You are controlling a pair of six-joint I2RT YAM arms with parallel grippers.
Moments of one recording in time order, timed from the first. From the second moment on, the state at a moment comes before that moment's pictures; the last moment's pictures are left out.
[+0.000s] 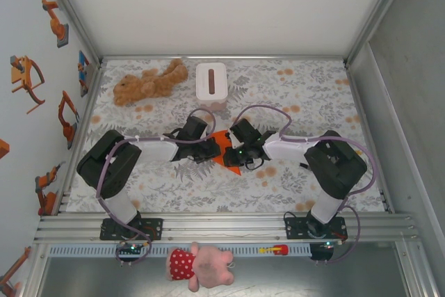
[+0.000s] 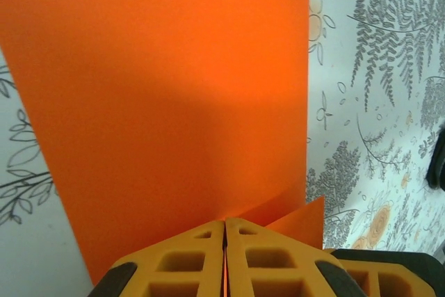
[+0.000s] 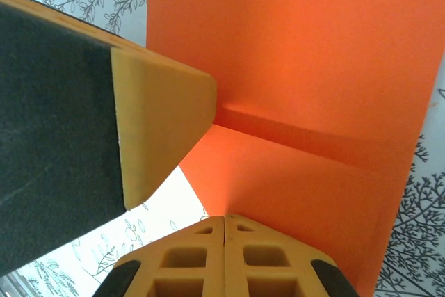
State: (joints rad) left arm -0.74 1.72 0.79 -0.01 0.34 -0.92; right arm 0.78 1.72 0.89 -0.25 -0.38 0.56
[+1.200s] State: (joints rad) left arm -0.78 1.71 0.77 -0.03 0.24 -0.96; right arm 0.77 1.77 0.89 -0.21 -0.38 0.62
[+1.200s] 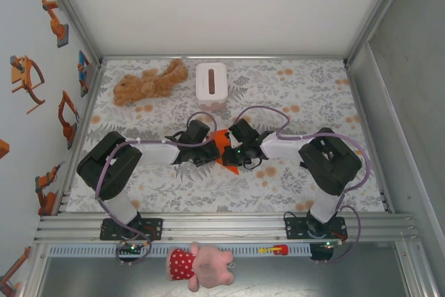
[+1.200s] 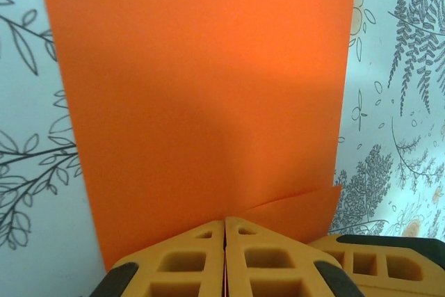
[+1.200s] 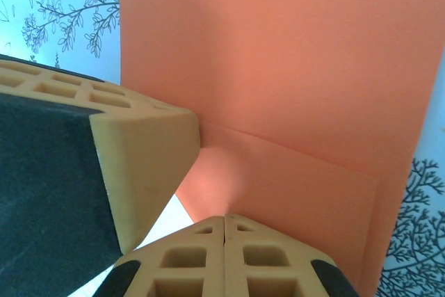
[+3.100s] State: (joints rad) left arm -0.76 1.44 0.60 -0.04 0.16 -1.13; right arm 0.74 1.57 0.79 -0.13 -0.36 0.65
